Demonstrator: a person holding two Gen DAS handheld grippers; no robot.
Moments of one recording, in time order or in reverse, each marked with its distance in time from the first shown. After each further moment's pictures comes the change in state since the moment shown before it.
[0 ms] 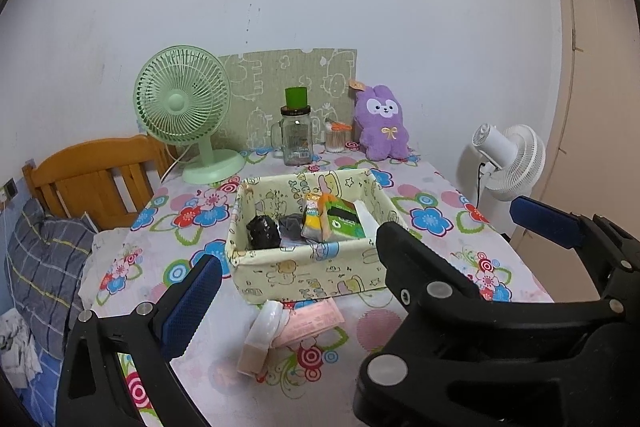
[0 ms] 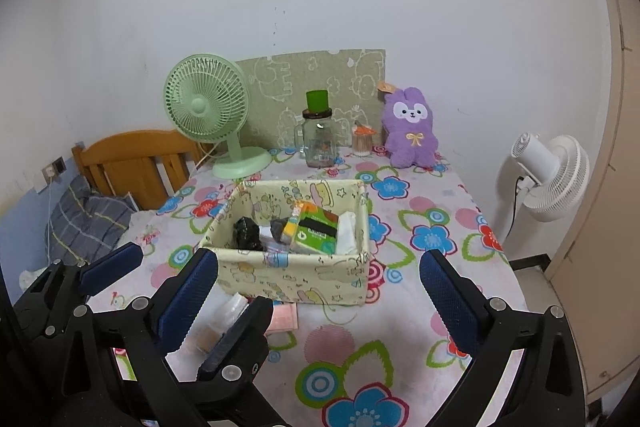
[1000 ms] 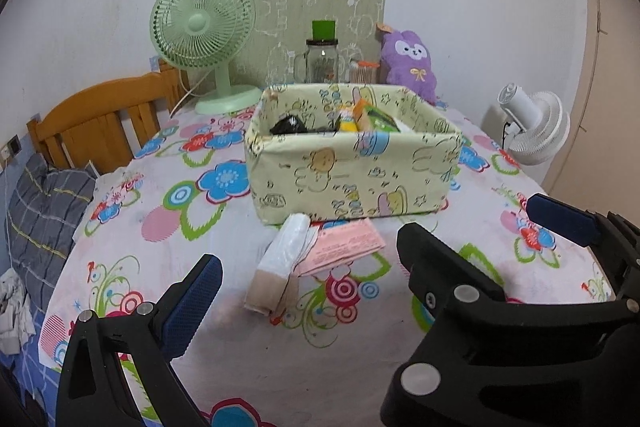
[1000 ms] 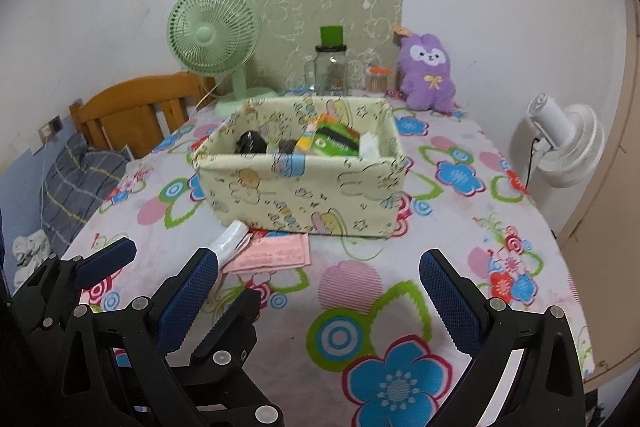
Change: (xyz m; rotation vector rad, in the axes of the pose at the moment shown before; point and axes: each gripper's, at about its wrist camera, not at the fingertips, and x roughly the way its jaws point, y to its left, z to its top) left arm 0.042 0.026 -0.071 -0.053 0.144 0.045; right arm 0.049 0.020 -0.069 -0.037 0.138 0.007
